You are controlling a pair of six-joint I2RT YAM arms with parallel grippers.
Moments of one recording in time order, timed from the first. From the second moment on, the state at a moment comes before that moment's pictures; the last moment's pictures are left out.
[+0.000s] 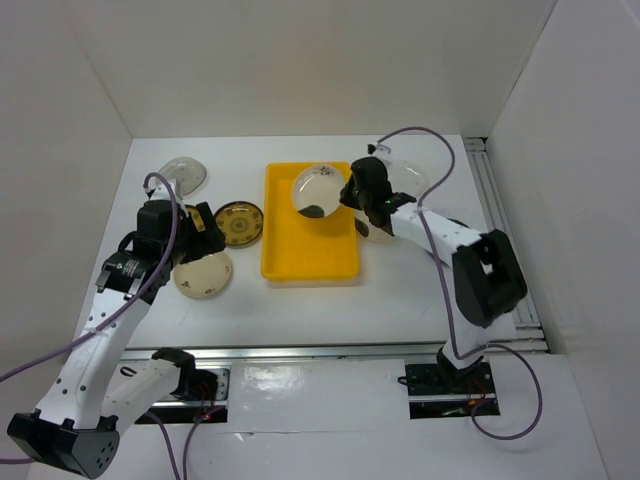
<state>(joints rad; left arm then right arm) -0.22 0.88 1.01 -0.77 -0.16 -0.48 0.50 1.68 1.19 -0.03 0.26 0.67</state>
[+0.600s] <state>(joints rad) -0.22 0.90 1.01 -0.78 -0.20 -0.48 0.51 2.01 1.39 -0.05 0.08 0.59</state>
